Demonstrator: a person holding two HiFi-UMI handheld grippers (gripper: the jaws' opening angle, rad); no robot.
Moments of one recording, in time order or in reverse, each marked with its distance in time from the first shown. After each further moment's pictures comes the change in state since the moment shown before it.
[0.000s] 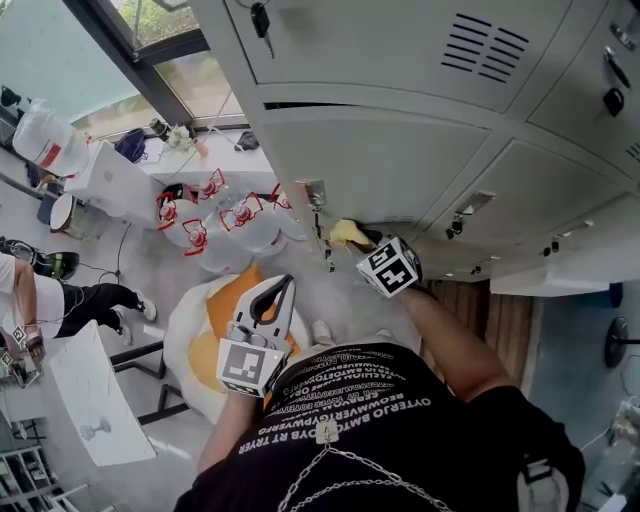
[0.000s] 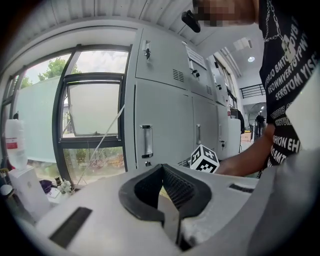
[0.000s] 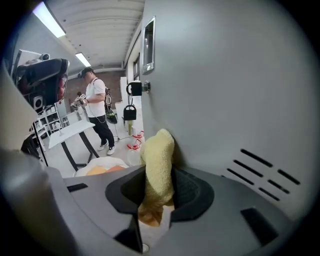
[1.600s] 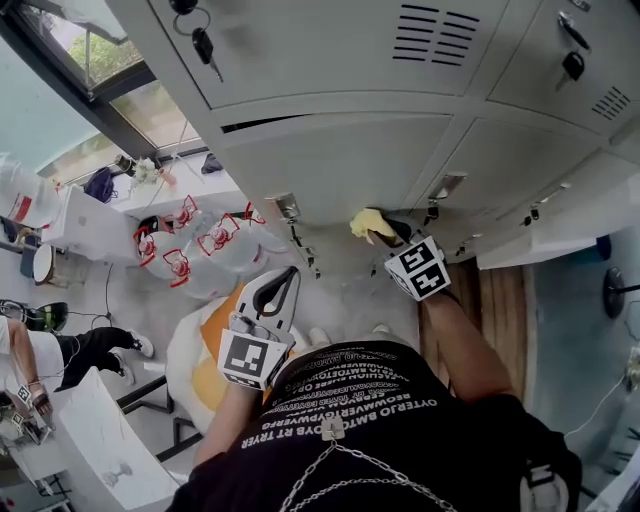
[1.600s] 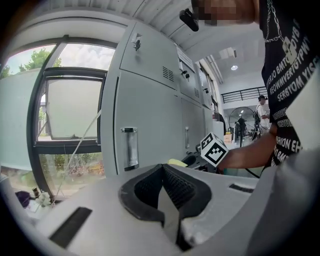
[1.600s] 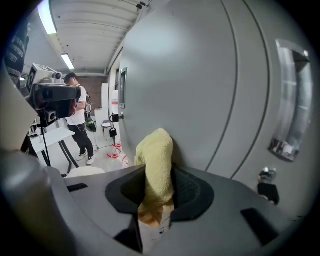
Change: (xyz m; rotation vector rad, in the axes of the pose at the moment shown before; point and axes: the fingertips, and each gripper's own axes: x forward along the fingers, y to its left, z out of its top) left arm 0.044 -0.012 0.016 0.054 -0.034 -0.213; right arm -0.097 -0.063 -0.001 0.086 -0.090 -0.240
